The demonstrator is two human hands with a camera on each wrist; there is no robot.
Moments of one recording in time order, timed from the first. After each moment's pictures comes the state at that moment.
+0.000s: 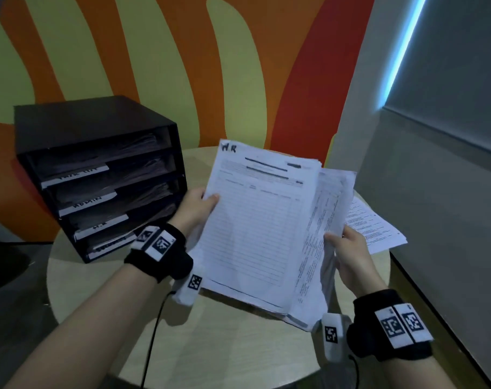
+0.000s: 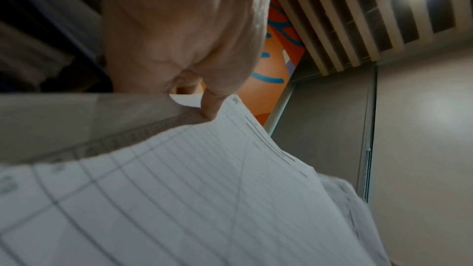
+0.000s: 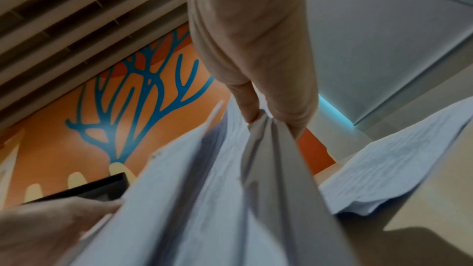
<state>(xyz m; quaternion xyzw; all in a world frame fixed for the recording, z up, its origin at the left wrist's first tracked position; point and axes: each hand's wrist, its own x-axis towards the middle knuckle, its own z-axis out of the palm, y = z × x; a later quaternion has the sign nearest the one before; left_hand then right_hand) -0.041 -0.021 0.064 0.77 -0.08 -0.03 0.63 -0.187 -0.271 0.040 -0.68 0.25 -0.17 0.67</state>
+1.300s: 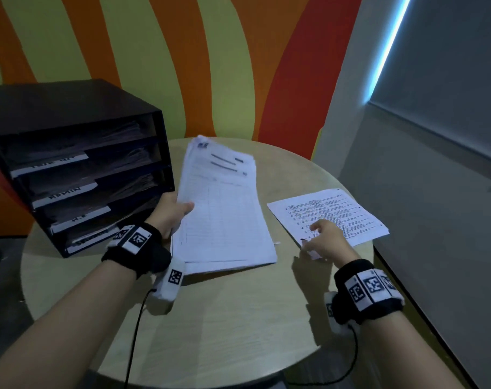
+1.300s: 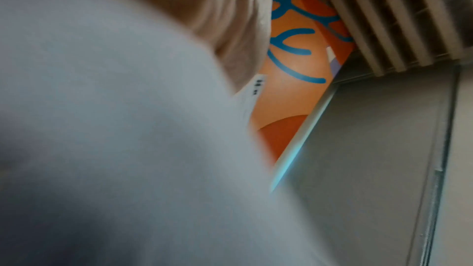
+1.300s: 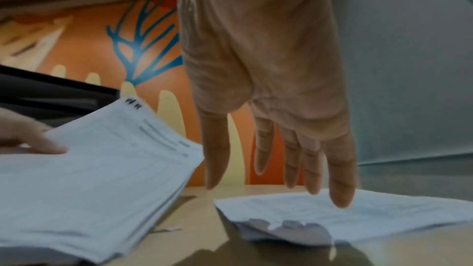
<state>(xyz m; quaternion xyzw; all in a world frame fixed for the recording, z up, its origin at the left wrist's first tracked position) -0.003 0.010 0.014 0.77 -0.03 -0.10 0.62 -0.161 -0.295 0.021 -0.88 0.28 -0.02 0.39</state>
